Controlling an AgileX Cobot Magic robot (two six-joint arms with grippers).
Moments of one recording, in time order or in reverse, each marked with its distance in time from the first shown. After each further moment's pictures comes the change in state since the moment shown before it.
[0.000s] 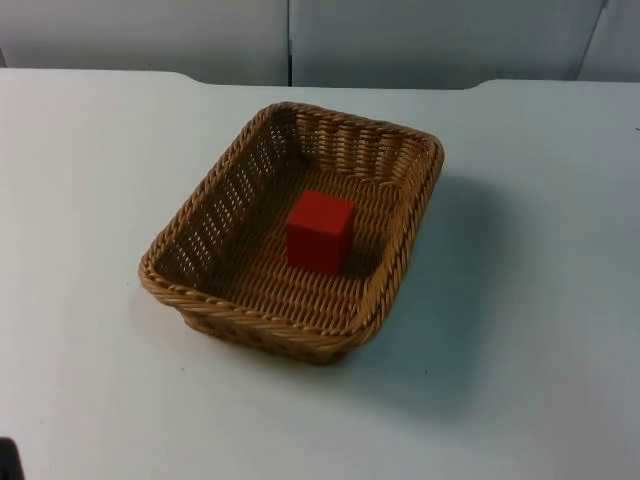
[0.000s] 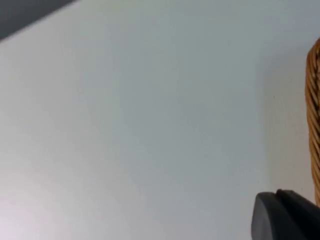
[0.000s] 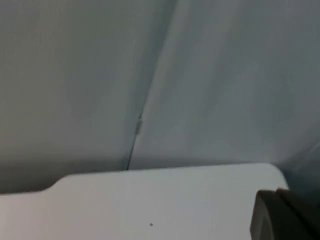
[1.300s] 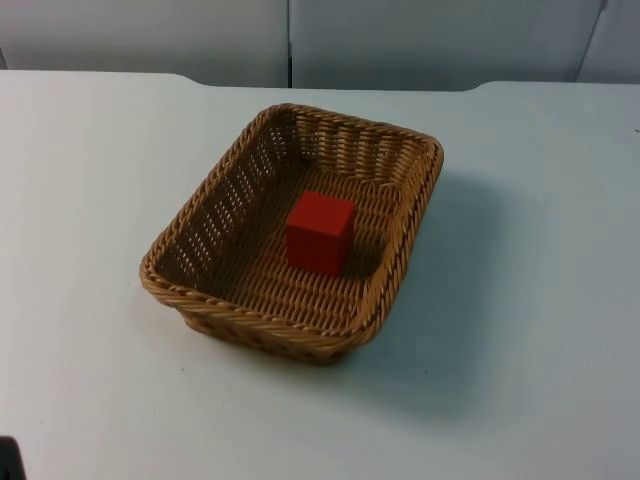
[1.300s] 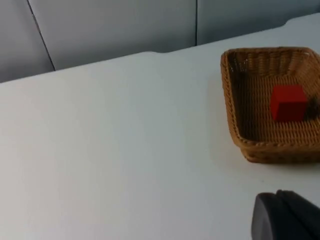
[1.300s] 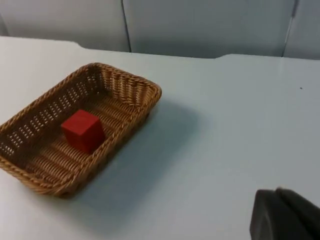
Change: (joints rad) right arm -0.120 -1.467 1.416 0.717 -0.050 -0.446; left arm 0.000 -1.993 1.346 -0.043 0.022 -0.096
